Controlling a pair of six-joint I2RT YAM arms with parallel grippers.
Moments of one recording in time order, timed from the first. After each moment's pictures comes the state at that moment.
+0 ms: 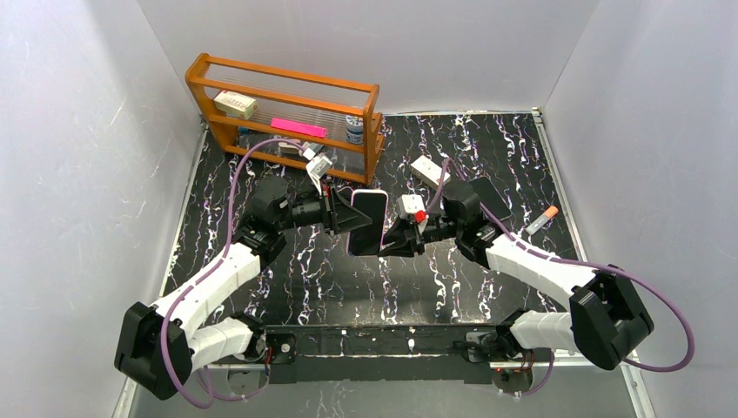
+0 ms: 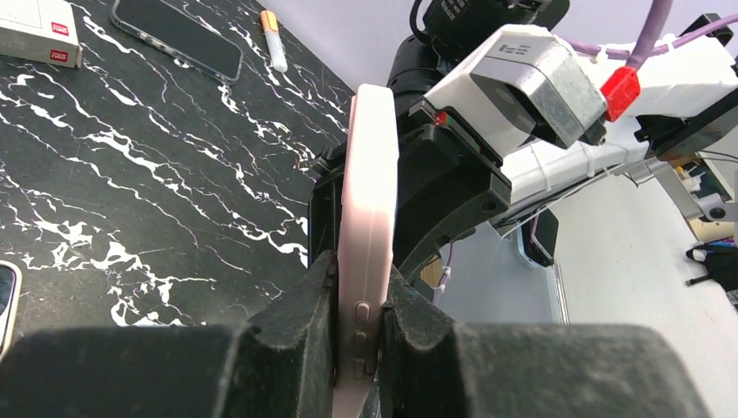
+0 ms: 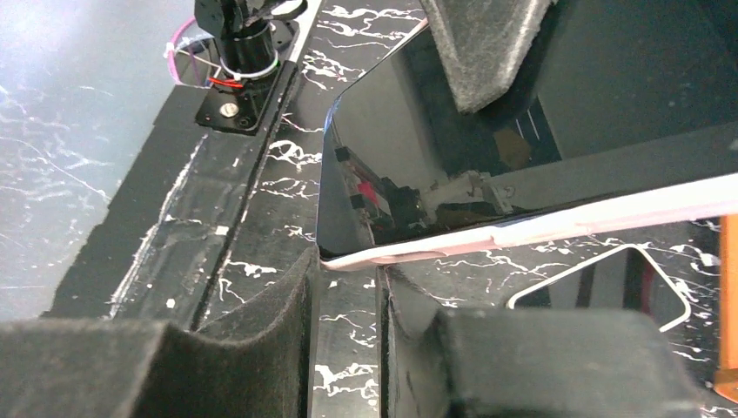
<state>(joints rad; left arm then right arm) -0.51 1.08 0.71 0.31 0.83 -0.64 0.67 1.24 0.67 0.28 -1.08 -0.30</state>
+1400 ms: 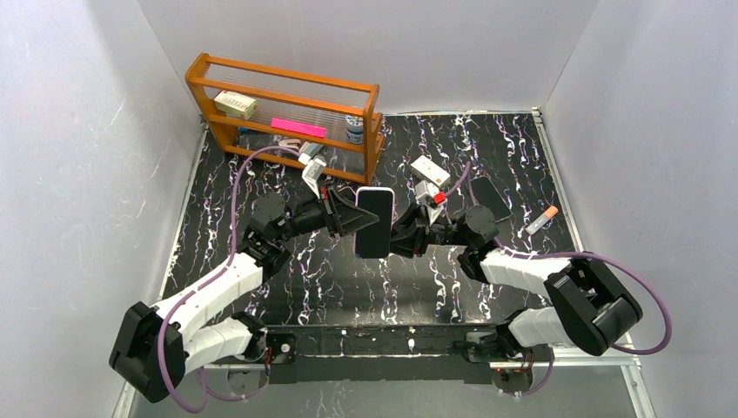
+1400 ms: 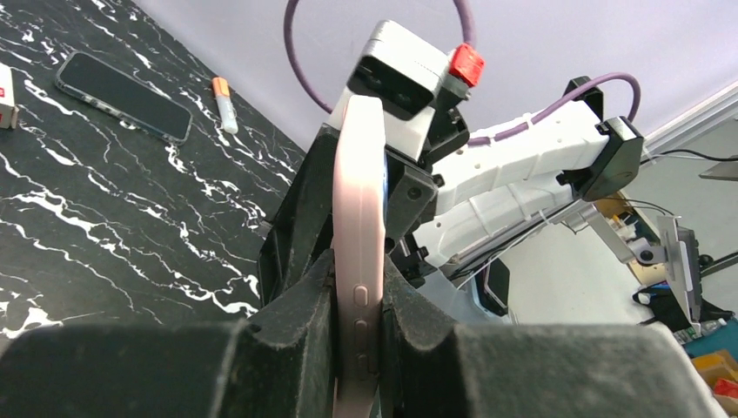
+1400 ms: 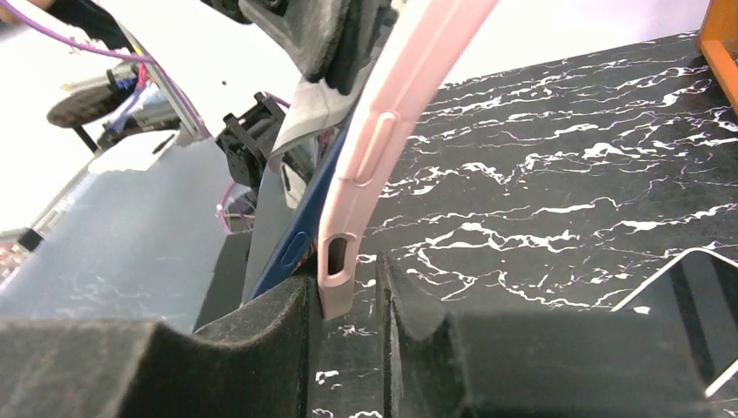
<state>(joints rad) -0.58 1.06 0.61 0.60 0.71 -0.85 0.65 1.32 0.45 1.12 -0.96 0.43</state>
